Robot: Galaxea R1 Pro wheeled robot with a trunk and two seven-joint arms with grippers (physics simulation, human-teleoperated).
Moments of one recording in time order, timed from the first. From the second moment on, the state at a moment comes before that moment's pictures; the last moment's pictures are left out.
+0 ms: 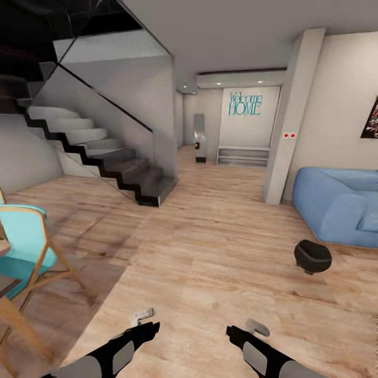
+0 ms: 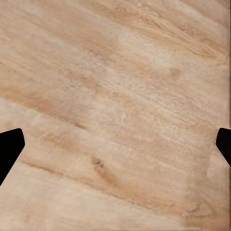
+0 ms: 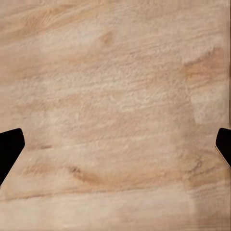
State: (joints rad) left arm -0.63 -0.04 -0.83 -0.13 1.08 -0.05 -0.02; right arm -0.60 0.02 0.89 -0.19 -1.29 -0.05 -0.21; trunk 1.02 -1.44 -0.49
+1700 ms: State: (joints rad) left arm -0.63 -0.04 -0.83 -0.13 1.08 -0.05 -0.02; right arm -0.60 0.02 0.89 -0.19 -1.29 -0.06 -0.21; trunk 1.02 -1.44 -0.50
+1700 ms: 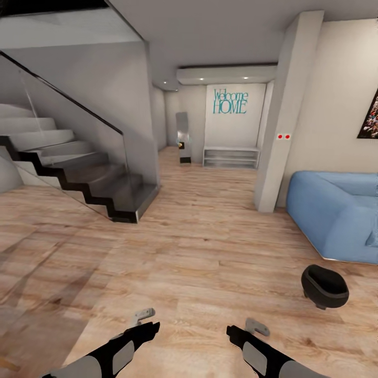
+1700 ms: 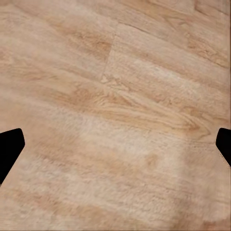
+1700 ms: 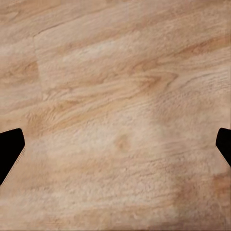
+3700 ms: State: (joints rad) left arm -0.63 -0.03 -0.83 -0.13 1.08 -0.05 -0.02; right arm -0.60 0.02 0.89 -0.19 -1.29 -0.07 -0.21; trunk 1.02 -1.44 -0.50
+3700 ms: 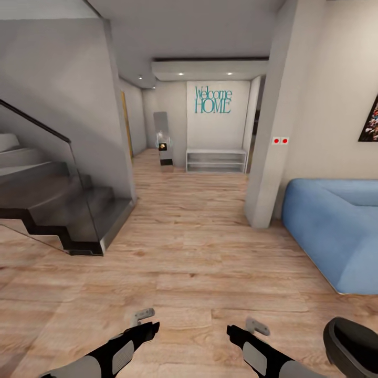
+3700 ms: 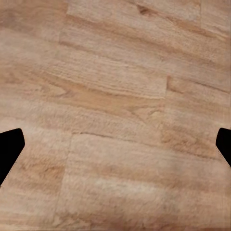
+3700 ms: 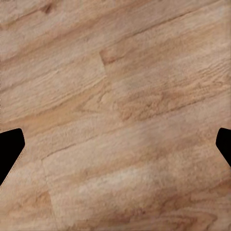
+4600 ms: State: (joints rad) left arm -0.63 -0.03 -0.83 -0.13 1.08 -0.05 -0.02; right arm -0.60 0.02 0.89 -0.19 -1.30 -0.05 -0.20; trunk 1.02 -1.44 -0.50
